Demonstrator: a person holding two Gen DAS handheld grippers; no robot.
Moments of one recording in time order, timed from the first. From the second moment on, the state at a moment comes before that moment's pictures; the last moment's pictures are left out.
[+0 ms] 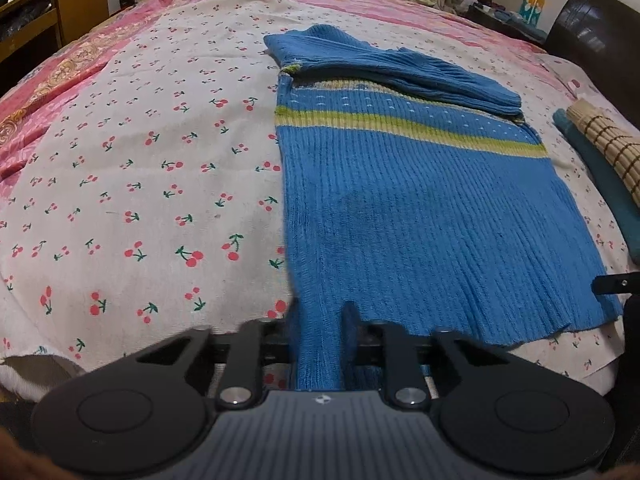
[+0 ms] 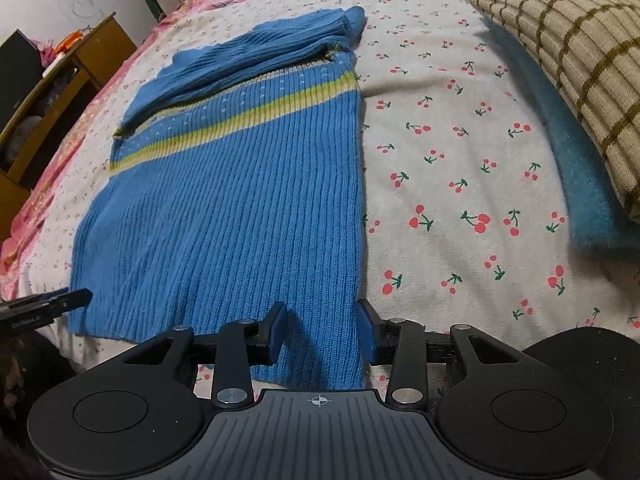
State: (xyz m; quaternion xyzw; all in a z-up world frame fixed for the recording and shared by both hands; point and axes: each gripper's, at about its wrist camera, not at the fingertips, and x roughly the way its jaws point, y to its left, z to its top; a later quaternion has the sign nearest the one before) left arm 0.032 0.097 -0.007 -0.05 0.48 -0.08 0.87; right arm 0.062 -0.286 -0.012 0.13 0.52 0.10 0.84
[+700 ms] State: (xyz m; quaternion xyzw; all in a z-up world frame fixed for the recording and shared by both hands) left arm 0.063 0.097 0.066 -0.15 0.42 -0.14 0.89; right arm 0.054 -0.332 0.007 0.36 0.40 0.17 0.83
